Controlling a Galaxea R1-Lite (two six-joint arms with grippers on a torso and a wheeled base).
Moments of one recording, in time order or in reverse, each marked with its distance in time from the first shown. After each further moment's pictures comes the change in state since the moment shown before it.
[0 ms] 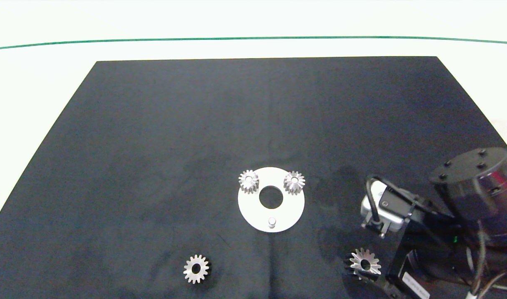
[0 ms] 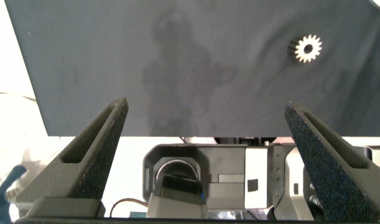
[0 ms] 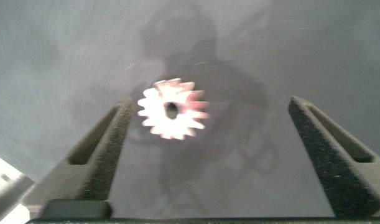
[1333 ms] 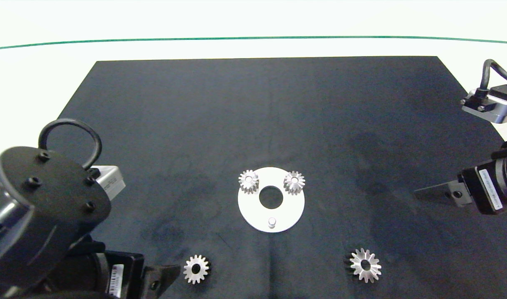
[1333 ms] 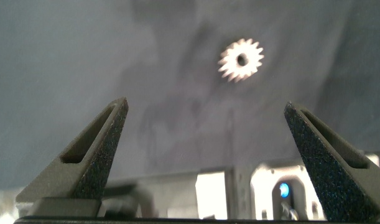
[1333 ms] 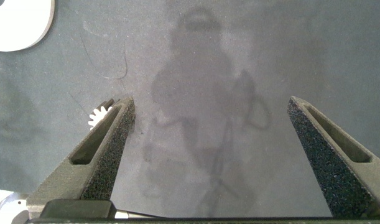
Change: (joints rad) left arm -0.757 0.313 0.385 -0.543 0.357 -0.528; right arm -0.285 -0.050 -0.443 0.464 -0.002 0.373
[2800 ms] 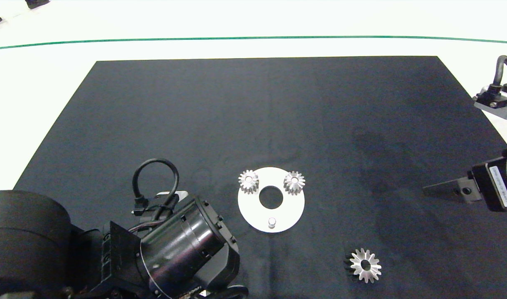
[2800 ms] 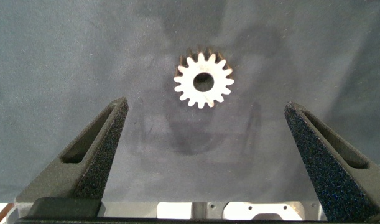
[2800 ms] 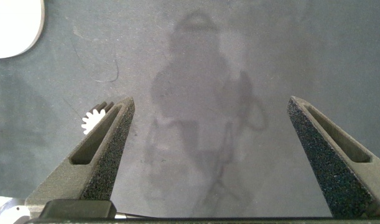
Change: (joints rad) left arm -0.046 0.269 0.018 -0.129 0.035 -0.191; right arm -0.032 -0.020 0.002 0.000 0.001 -0.001
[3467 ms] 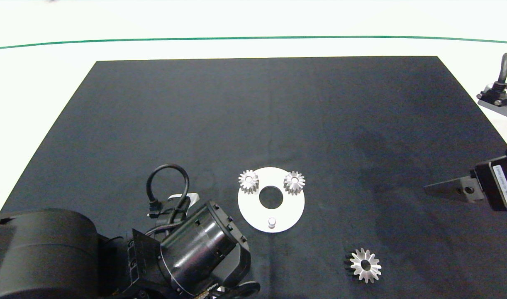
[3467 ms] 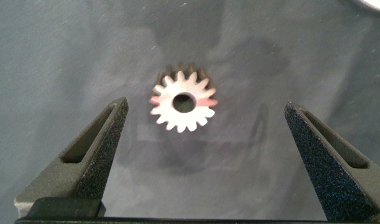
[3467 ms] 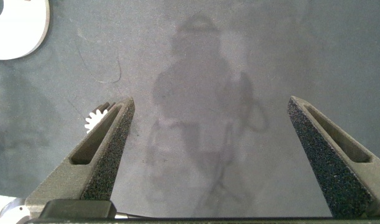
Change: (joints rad) left arm 0.011 0.044 0.067 -0.174 0.005 0.015; right arm 0.002 -0.007 0.000 -0.003 0.004 0.003
